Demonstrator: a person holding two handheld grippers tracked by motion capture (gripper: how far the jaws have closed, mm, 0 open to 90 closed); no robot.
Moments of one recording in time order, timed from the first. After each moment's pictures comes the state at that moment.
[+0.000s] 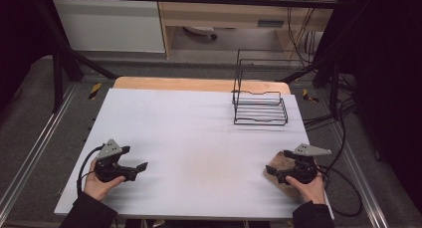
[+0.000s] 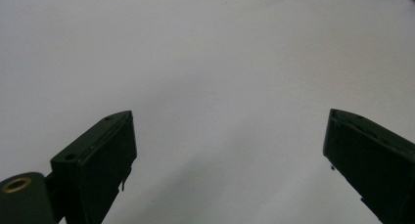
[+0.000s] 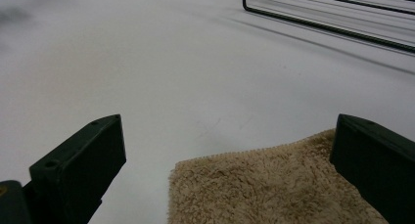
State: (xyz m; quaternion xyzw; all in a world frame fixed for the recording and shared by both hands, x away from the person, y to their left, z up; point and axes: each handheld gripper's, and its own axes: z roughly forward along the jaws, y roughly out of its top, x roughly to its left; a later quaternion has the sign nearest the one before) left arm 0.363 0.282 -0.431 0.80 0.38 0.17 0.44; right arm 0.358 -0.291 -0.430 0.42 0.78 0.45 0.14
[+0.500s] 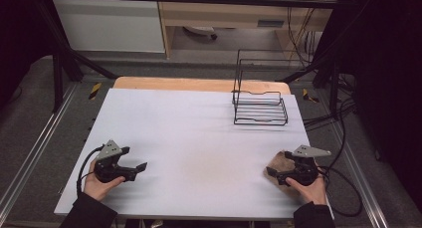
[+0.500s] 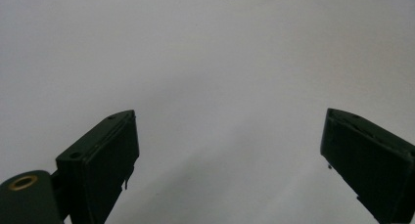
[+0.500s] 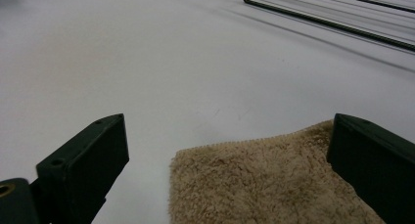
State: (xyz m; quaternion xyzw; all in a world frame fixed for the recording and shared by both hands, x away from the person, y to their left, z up) left arm 0.362 0.284 -0.434 0.80 0.38 0.17 0.44; right arm 0.351 -0.289 -0.427 0.41 0.79 0.43 0.15
